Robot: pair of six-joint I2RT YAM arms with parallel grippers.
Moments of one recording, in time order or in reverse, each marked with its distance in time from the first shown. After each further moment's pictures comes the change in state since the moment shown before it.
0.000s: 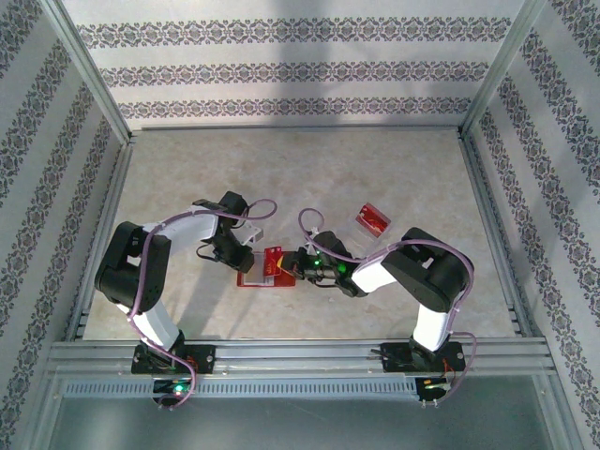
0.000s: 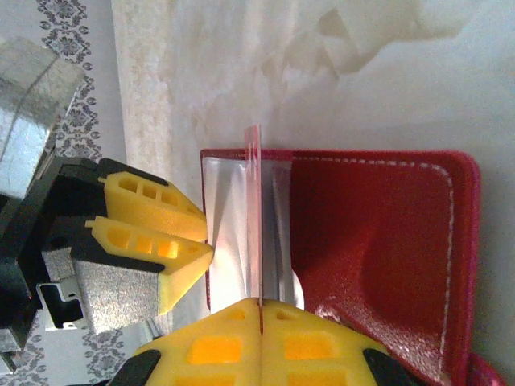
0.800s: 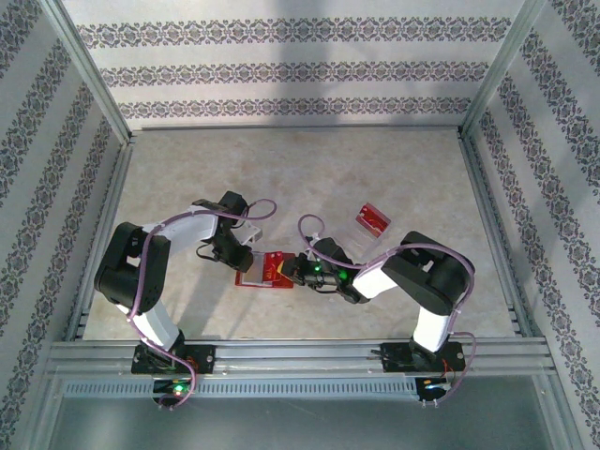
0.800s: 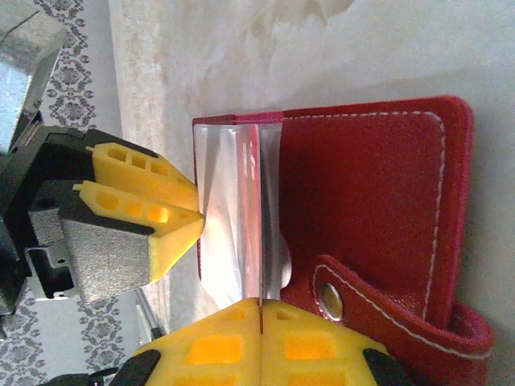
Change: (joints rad) left arm 0.000 -0.004 0.000 0.000 -0.015 0.000; right arm 0.034 -0.010 -0.040 0.040 0.039 0.027
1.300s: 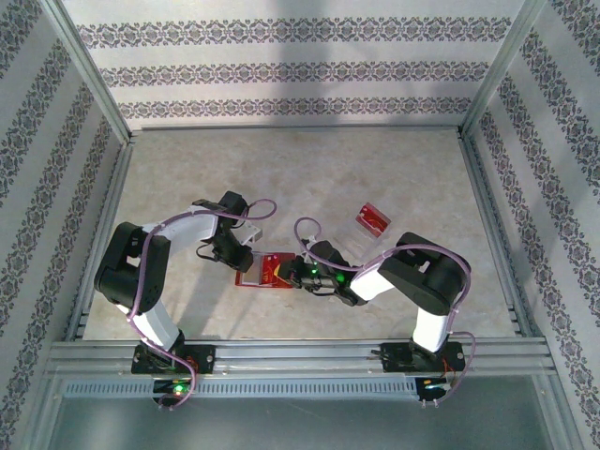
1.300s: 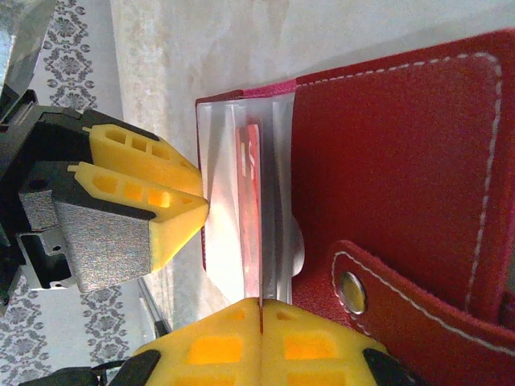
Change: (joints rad) left arm 0.000 0.000 0.000 0.000 0.000 0.000; right arm 0.037 0.012 0.005 0.014 0.013 0.026
